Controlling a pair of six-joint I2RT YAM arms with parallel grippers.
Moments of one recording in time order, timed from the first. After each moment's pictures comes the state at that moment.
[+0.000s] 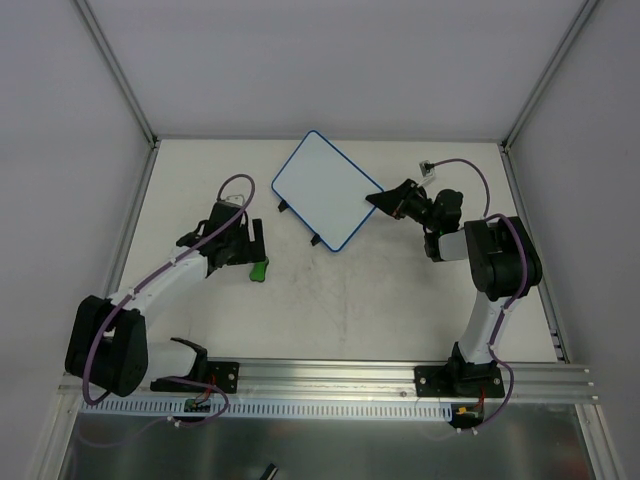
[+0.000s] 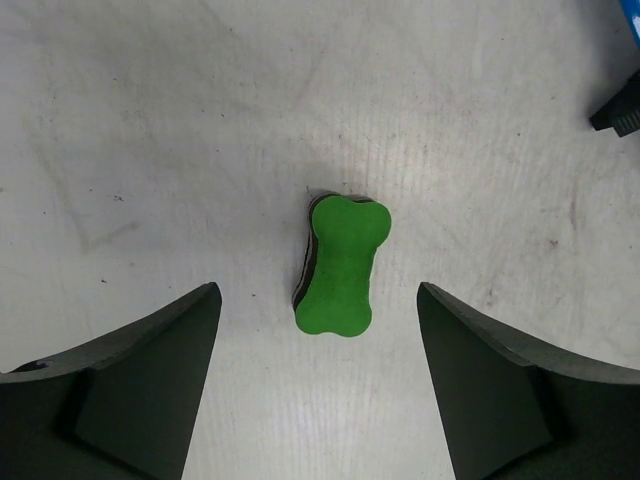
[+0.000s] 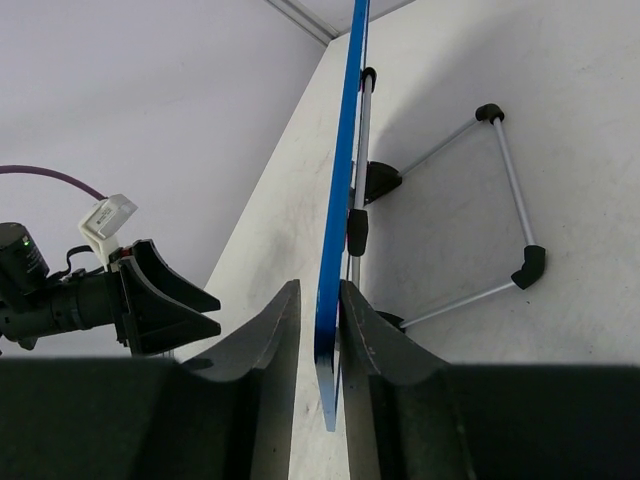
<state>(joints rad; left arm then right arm) -0.35 1.29 0.76 -0.41 -0.09 -0.41 0.16 1.92 0.78 1.17 -0.76 0.94</state>
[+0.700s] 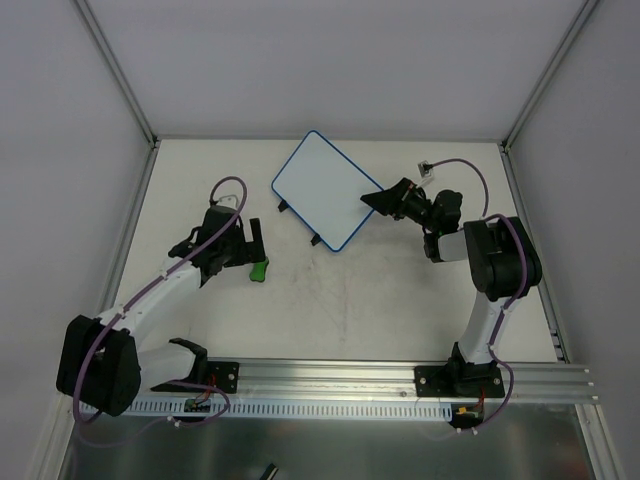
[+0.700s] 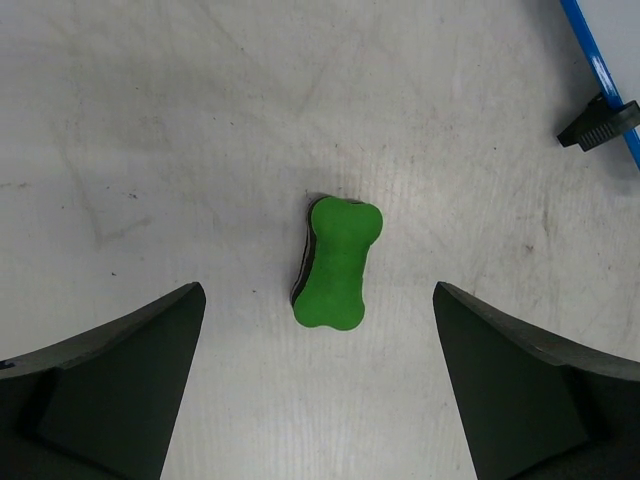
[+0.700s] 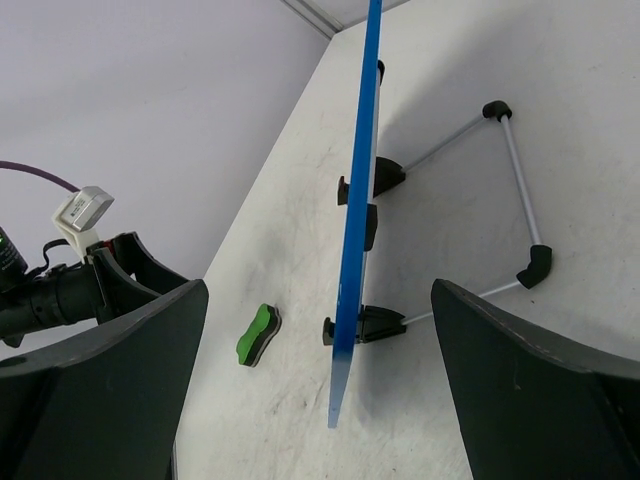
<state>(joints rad) -0.35 1.18 0.73 -0.40 -0.11 -0.44 0.16 1.92 0.78 1.18 -0.77 0.93</state>
